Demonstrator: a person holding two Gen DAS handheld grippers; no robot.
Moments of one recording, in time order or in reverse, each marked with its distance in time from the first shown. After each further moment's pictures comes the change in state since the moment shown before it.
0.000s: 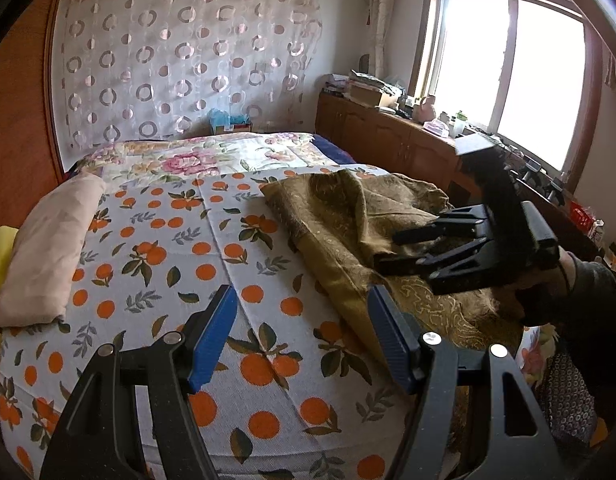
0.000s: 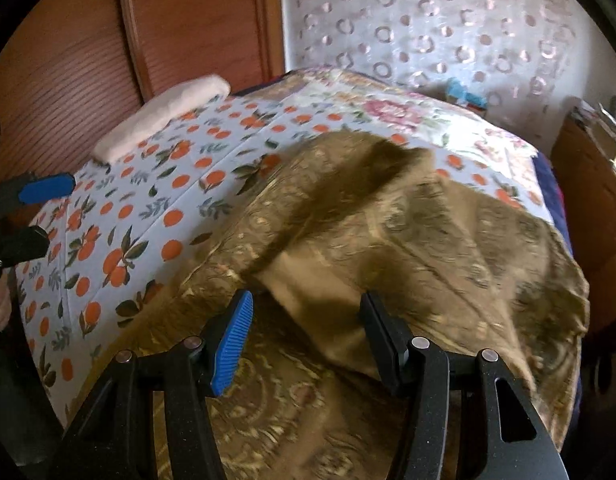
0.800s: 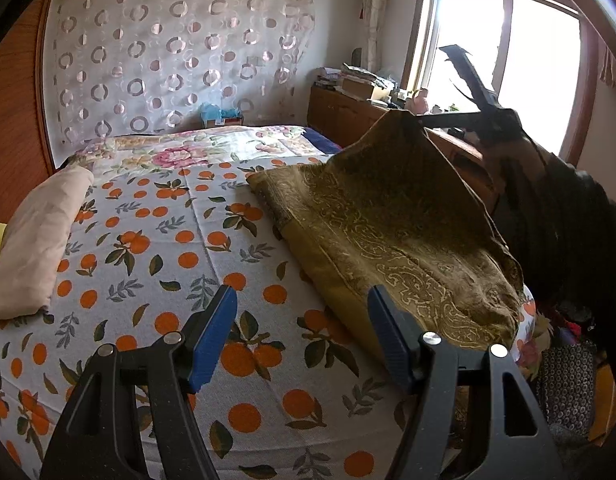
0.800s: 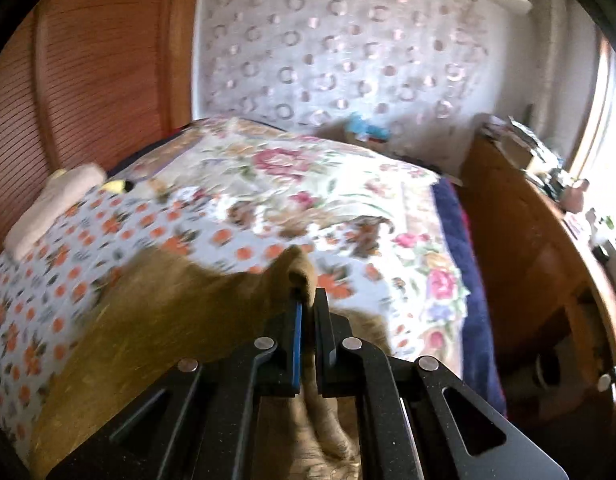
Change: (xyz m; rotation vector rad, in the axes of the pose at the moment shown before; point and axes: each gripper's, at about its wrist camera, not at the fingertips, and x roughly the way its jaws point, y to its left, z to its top) left arm 0.002 -0.011 -0.005 0.013 0.024 -0.025; right arm -0.039 -0.127 0.070 0.116 -0.150 -0.326
